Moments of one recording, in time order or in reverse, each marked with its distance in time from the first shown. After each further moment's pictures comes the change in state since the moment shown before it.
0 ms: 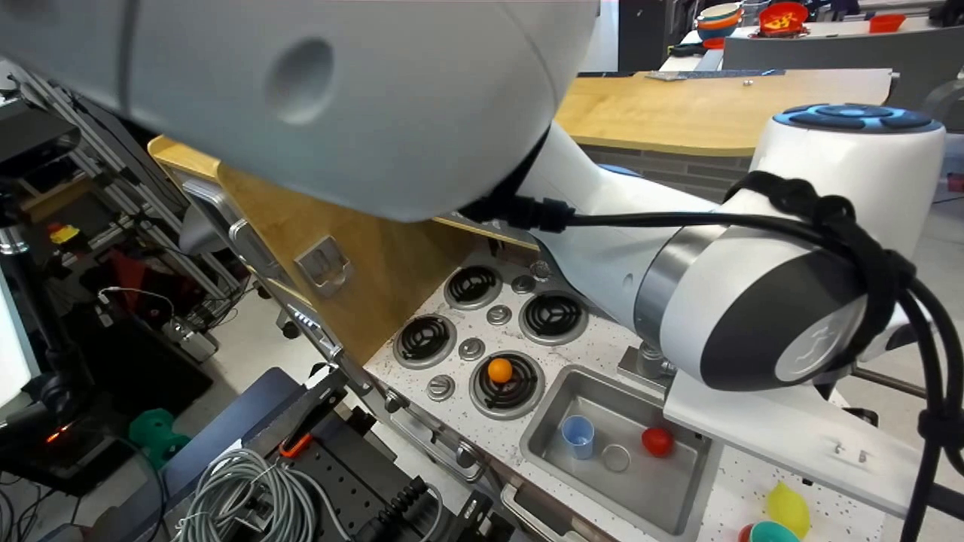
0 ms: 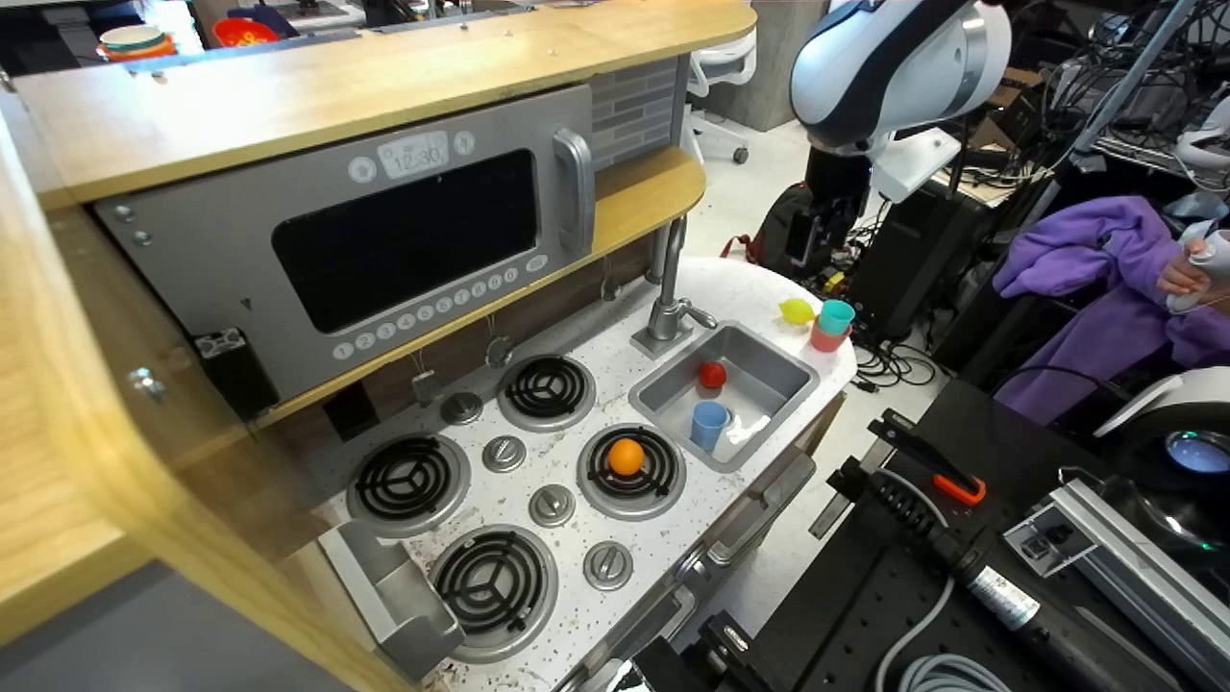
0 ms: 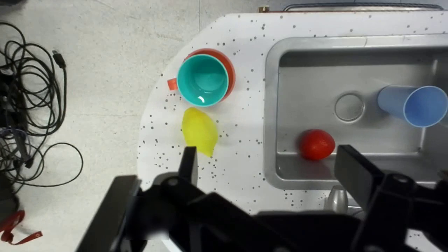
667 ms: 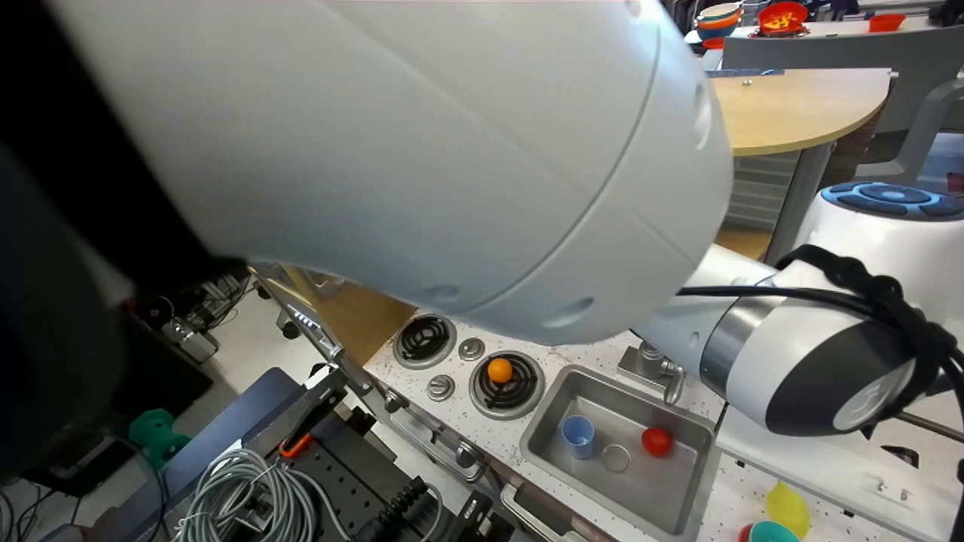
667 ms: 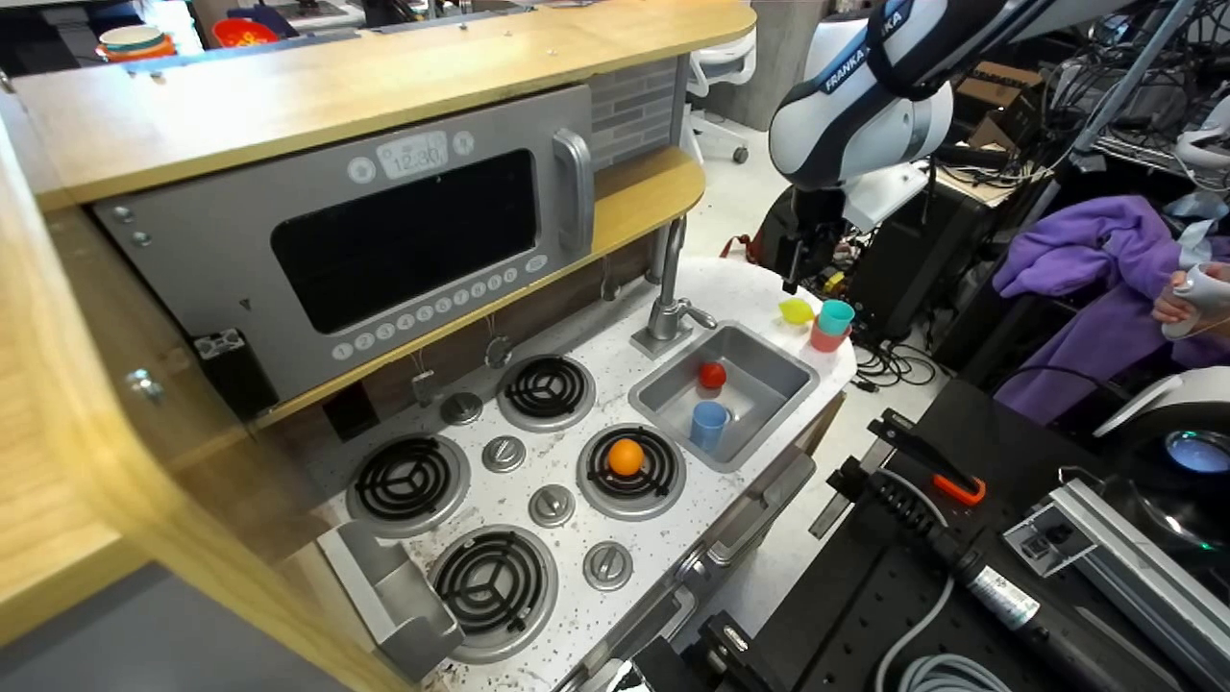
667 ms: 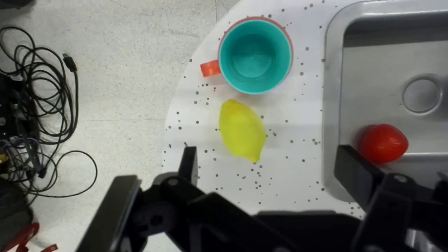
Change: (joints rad) arm -0.035 0.244 -0.015 0.278 -0.002 -0.034 0.028
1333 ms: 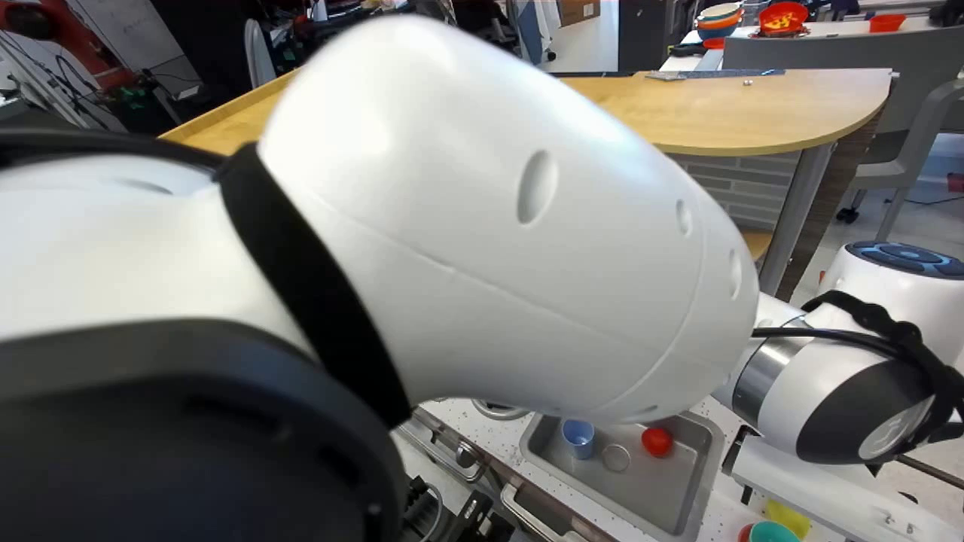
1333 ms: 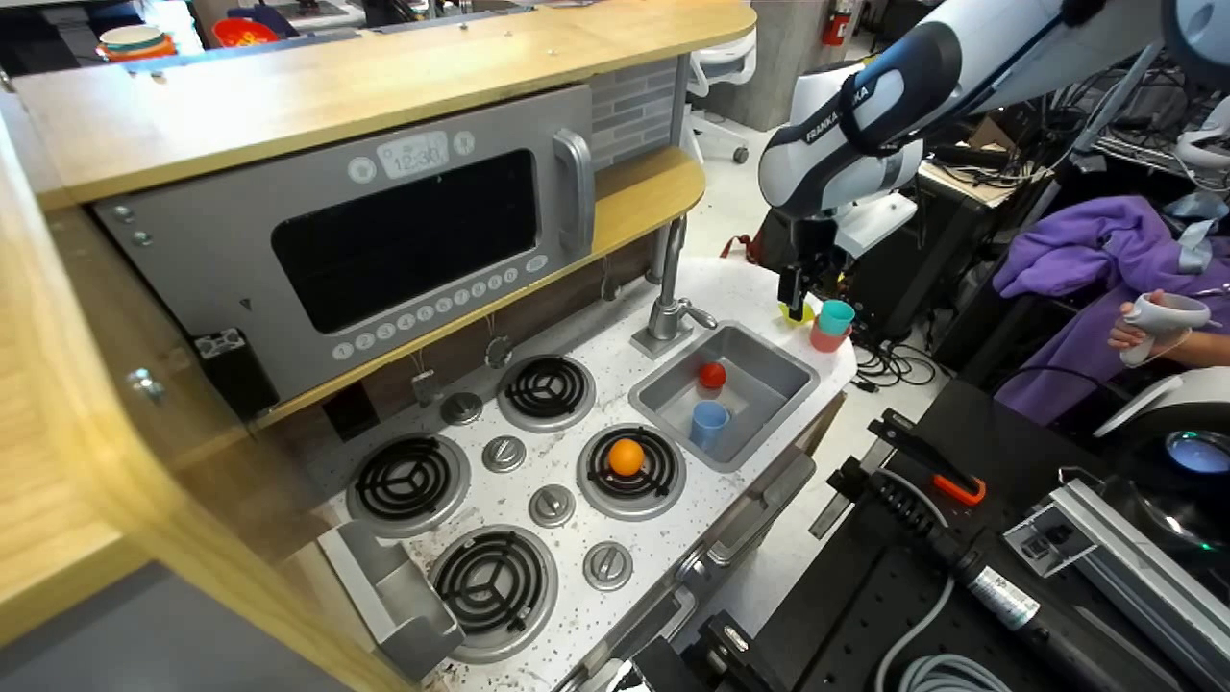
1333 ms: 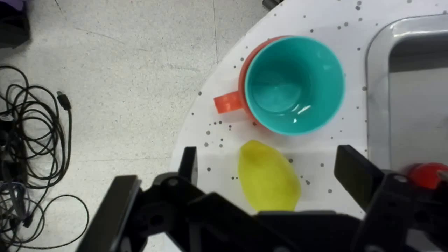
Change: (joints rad) arm -0.023 0.212 -0.017 0.270 -0.003 -0.183 0.018
